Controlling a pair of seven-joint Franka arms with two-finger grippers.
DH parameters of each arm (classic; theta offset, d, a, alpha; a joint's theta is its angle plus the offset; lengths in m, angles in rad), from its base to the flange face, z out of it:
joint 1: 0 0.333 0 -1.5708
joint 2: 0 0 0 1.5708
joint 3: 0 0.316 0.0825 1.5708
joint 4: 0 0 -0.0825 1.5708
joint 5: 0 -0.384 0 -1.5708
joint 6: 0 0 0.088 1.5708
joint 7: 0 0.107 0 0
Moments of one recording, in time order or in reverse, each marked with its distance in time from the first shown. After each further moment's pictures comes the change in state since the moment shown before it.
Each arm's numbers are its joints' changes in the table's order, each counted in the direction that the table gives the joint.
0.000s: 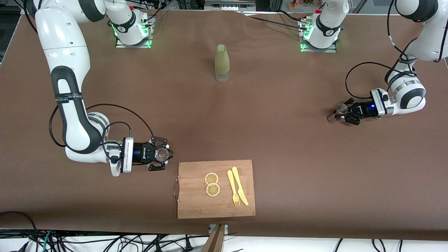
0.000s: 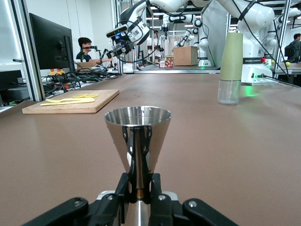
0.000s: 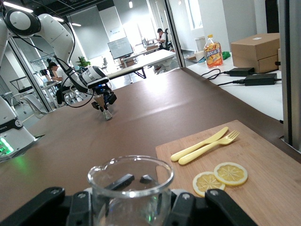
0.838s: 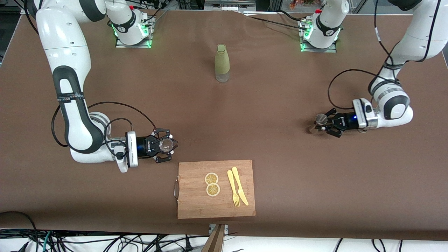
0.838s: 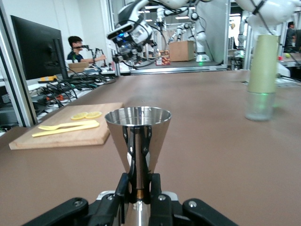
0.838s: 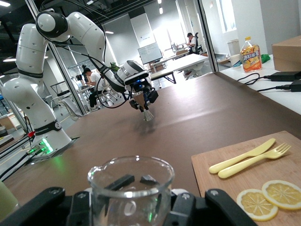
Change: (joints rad) left arm -0.139 -0.099 -0.195 0.006 0.176 0.202 -0.126; right arm 0.004 0.000 0.003 -0.001 0.028 -0.142 0.000
